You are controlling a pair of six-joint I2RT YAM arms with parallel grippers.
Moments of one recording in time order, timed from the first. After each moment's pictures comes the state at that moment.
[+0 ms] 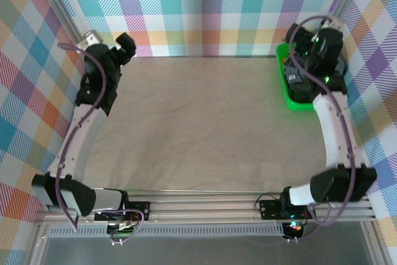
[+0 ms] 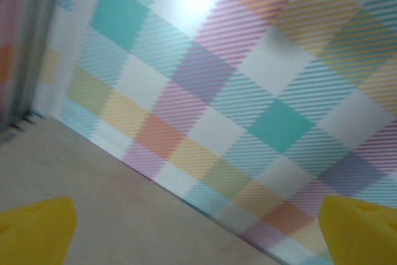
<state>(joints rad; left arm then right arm) -0.15 1.36 1.44 -0.24 -0.24 -0.63 0.00 1.46 1.60 -0.33 0.20 0.37</state>
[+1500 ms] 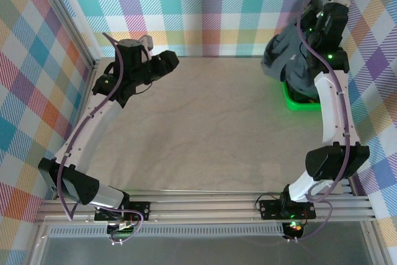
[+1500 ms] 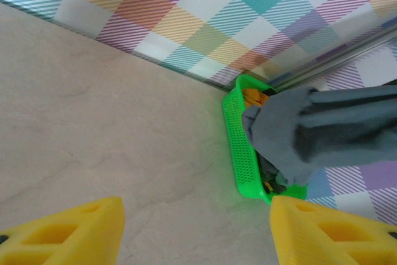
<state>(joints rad) -0.36 1.44 1.59 -0.57 0.22 -0.73 0.02 1.61 1.92 -0.36 0.15 0.45</state>
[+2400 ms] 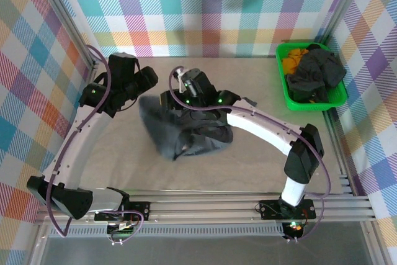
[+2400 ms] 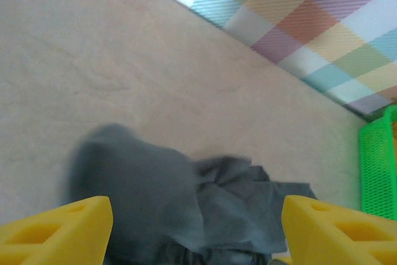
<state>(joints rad) -0.34 1.31 1.53 -0.92 -0.17 -0.75 0.89 1.73 1.58 -0.37 -0.05 0.53</state>
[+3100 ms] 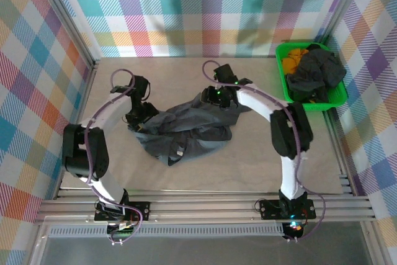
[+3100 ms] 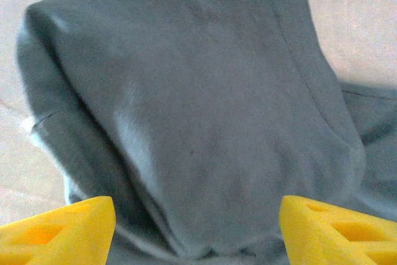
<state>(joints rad) -0.19 1.70 1.27 -0.92 0.00 -0.89 0.52 2.06 1.60 -0.53 -0.22 0.64</state>
